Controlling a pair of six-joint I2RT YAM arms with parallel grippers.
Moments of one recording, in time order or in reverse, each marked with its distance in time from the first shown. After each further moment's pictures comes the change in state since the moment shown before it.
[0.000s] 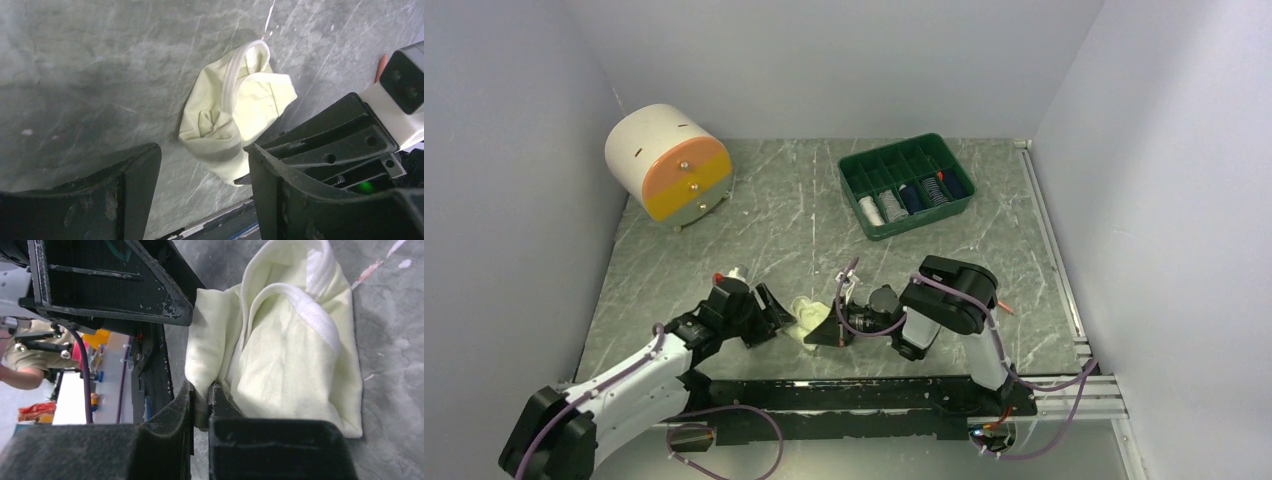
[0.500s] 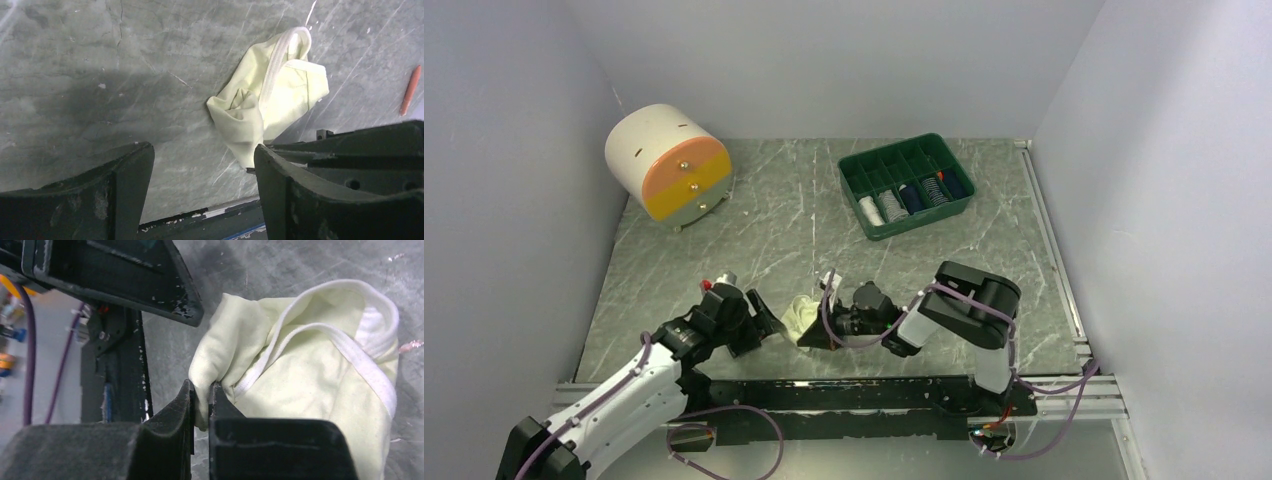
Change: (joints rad) left arm 0.000 -0.115 0.040 -0.241 -0.075 -0.008; right arm 0.087 -0.166 0.080 -0.338 0.072 -0.409
